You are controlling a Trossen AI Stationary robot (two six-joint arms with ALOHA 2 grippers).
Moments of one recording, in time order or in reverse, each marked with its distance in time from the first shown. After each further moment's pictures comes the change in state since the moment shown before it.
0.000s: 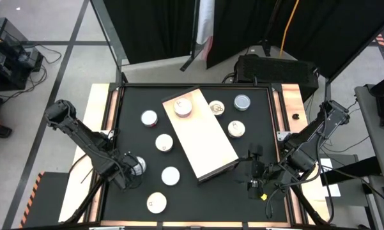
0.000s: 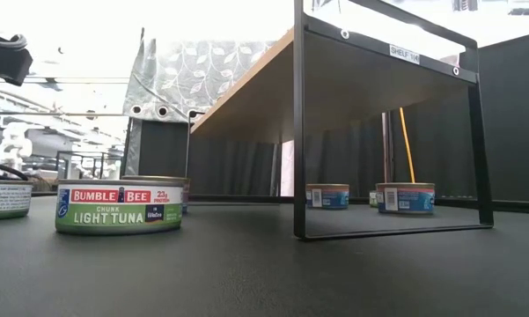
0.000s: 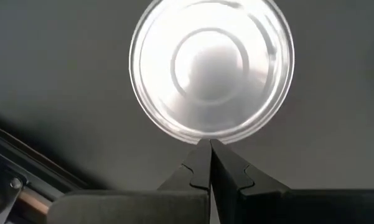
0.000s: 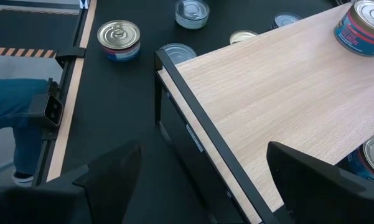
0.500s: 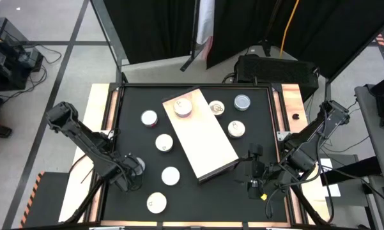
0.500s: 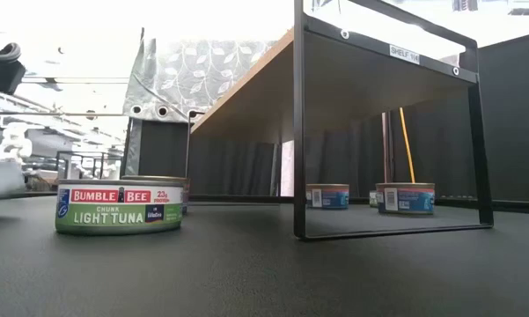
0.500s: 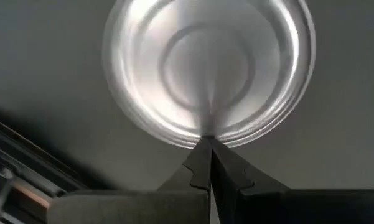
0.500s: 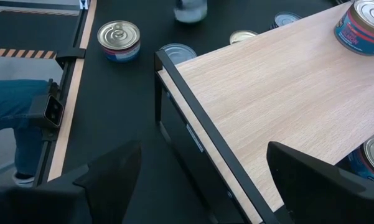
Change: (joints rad) left arm -0.002 0.061 0.001 0.031 0.043 -0.006; right arm 0.000 0.000 0.000 0.000 0.000 0.006
